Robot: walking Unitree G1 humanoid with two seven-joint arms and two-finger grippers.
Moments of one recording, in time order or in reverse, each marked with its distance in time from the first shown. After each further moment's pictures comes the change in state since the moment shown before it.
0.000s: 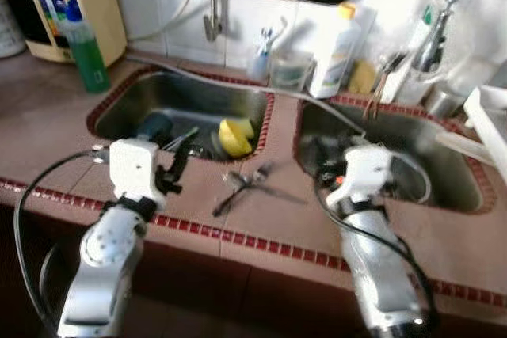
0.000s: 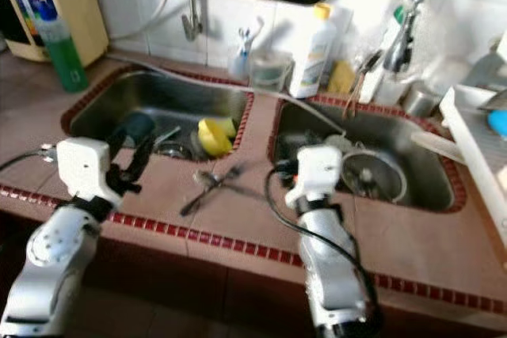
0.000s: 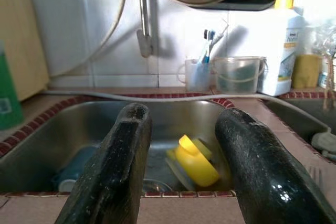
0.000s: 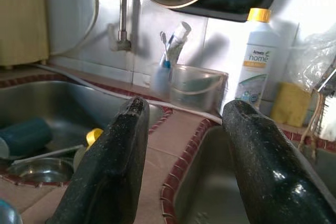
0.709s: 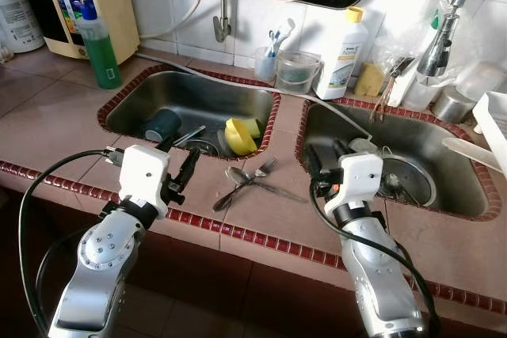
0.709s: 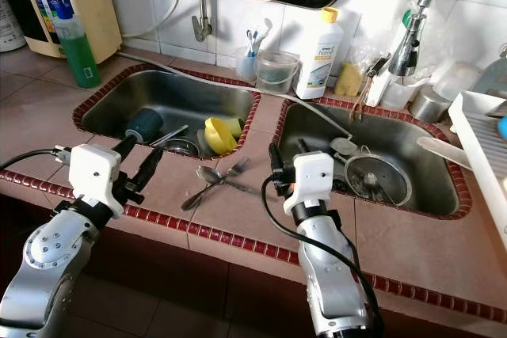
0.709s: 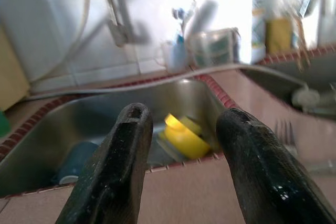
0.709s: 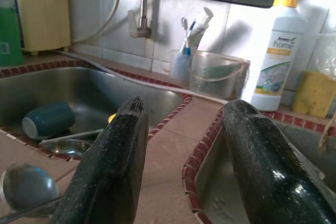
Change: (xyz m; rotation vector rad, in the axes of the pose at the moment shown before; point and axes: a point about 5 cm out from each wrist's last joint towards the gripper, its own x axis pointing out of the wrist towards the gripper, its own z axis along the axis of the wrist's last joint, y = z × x) left arm -0.006 -0.007 -0.005 0.150 0.078 -0.185; right arm -0.011 -0.001 -0.008 0.005 0.044 0.032
